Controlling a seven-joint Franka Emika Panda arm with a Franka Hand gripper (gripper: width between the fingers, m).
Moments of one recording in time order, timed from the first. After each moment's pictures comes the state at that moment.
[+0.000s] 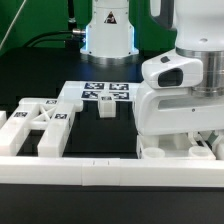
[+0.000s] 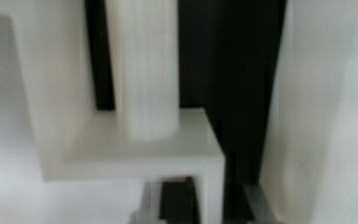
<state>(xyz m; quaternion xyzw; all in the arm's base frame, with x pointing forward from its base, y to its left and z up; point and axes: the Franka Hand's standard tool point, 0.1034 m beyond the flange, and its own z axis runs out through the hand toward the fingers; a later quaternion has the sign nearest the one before) 0.617 0.118 0.010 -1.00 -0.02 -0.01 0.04</state>
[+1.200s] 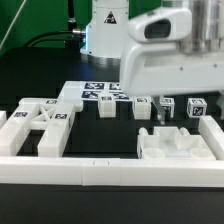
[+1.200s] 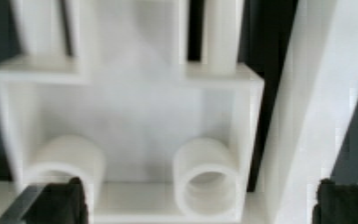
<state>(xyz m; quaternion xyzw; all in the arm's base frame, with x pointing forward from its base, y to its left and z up) 0.590 0.076 0.076 -1.00 -0.08 -0.05 0.03</state>
